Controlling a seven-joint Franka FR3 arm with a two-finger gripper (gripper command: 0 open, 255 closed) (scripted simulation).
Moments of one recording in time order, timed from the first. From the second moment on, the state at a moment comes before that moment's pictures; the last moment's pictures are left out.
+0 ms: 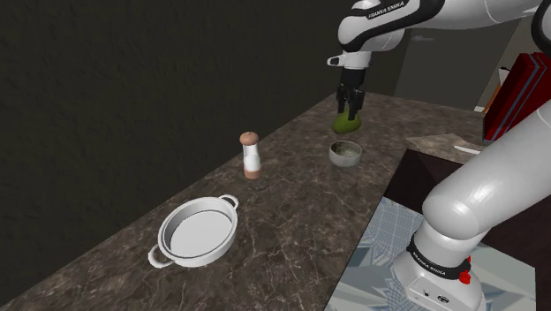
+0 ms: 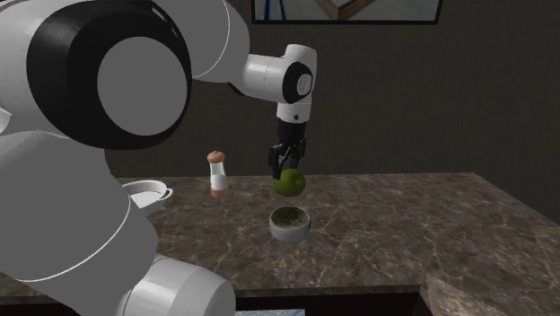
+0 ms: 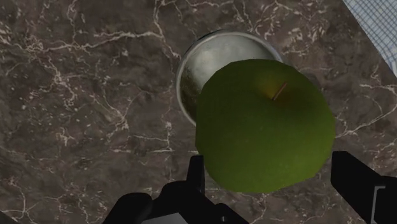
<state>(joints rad) -0.25 -0.32 -0.21 -2.22 0.02 1.83 -1.40</state>
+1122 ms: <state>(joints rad) -0.25 -0.27 -0.22 -2.37 0.03 2.03 -1.42</state>
